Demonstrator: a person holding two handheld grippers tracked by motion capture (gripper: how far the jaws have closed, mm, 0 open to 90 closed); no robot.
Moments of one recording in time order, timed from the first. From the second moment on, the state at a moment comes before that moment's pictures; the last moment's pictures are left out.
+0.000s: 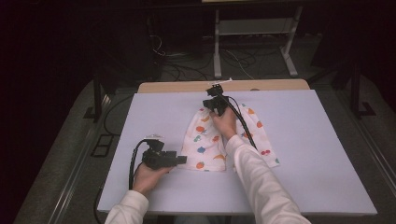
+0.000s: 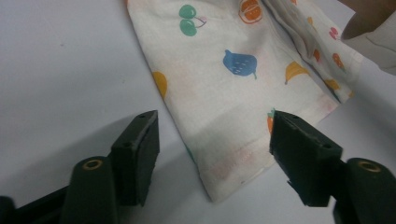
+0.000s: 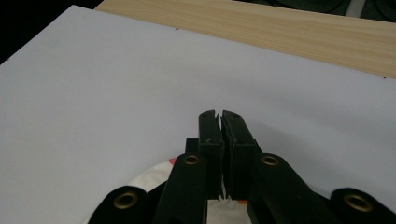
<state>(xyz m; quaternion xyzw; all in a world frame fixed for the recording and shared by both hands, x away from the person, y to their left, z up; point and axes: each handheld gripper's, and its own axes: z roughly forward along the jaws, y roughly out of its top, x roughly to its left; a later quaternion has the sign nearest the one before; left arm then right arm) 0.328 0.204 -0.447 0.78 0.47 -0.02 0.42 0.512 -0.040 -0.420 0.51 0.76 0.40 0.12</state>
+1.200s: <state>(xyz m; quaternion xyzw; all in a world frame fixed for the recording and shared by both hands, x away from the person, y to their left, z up) 0.335 0.208 -0.457 0.77 0.47 -0.09 0.41 0.511 -0.043 -0.419 0.51 0.75 0.40 0.12</state>
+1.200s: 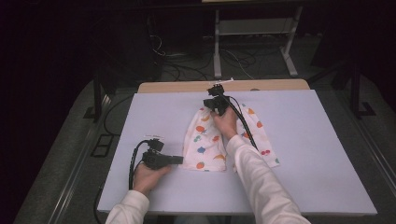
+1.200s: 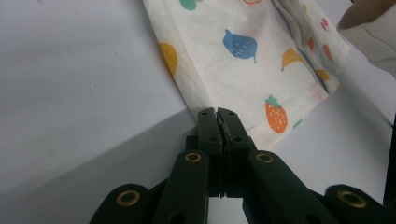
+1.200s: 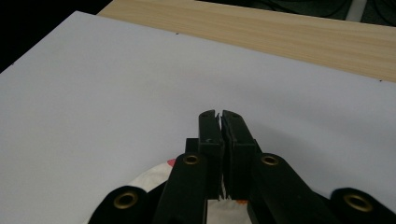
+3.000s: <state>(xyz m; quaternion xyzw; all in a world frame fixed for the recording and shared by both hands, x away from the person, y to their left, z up) 0.315 0.127 -0.392 0.80 0.35 -0.08 0.48 0.509 -0.091 -0.392 0.49 0.74 0.46 0.09</state>
